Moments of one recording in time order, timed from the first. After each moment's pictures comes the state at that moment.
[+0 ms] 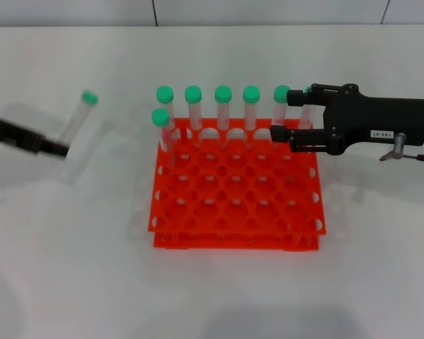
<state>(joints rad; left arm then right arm) -0.69 -1.96 0.69 0.93 2.63 1.59 -2.19 0.51 2.02 -1.22 -0.77 -1.54 -1.31 1.41</state>
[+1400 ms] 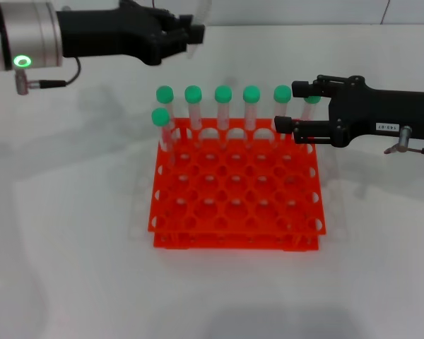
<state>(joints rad) -0.78 -2.02 0.69 0.66 1.97 1.46 -1.53 0.51 2.01 -1.21 -0.78 -1.53 -1.31 1.40</state>
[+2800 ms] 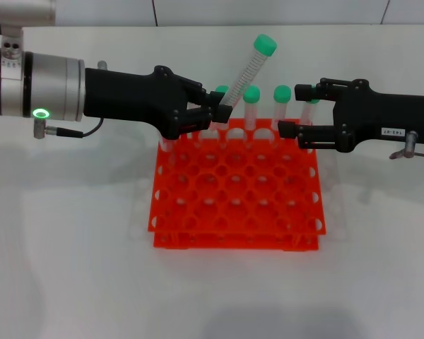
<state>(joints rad) -0.77 -2.01 0.83 0.58 1.98 1.56 -1.44 0.48 2.01 -1.21 -0.81 -1.53 -1.33 1.39</state>
